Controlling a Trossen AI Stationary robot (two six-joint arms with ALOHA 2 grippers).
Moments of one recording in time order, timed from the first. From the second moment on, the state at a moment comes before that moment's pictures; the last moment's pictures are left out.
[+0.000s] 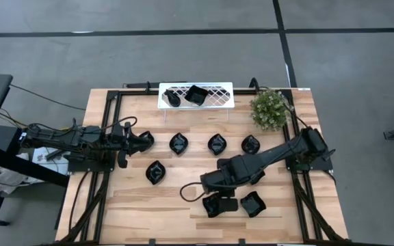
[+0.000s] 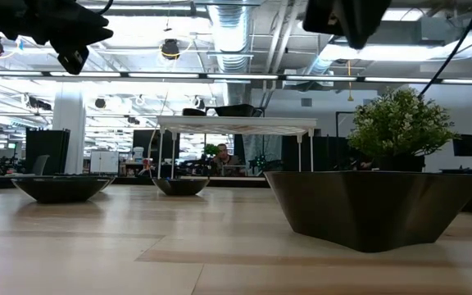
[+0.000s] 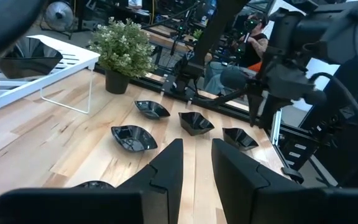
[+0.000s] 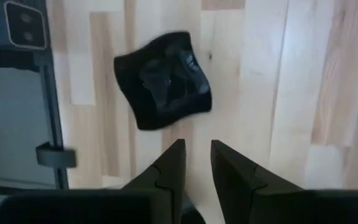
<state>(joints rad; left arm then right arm) -0.18 0.45 0.31 -0.10 -0.21 -0.29 0.35 1.85 1.73 -1.20 -0.12 0.35</state>
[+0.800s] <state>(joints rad) -0.18 0.45 0.31 -0.10 -0.16 -0.30 0.35 1.85 1.44 -0.85 -0.13 0.36</state>
